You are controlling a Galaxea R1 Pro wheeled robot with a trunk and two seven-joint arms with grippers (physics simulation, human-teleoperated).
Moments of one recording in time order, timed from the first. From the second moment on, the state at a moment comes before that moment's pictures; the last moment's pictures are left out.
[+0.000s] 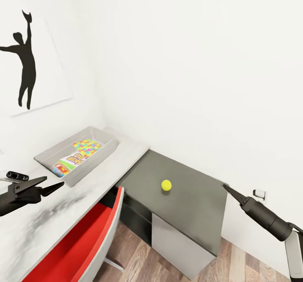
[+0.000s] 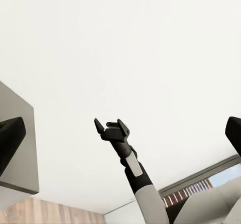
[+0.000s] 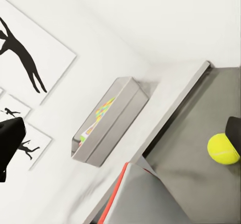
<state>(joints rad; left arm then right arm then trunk) -0.31 0.72 0.08 -1.26 1.18 0.95 -1.21 -0.31 -0.08 -0.65 -1.39 -0.32 0.76 1.22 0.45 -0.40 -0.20</state>
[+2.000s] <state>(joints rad) -0.31 0.71 0.08 -1.27 1.18 0.95 -1.21 -0.31 -0.08 -0.66 -1.37 -0.32 0.76 1.21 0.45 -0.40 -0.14</state>
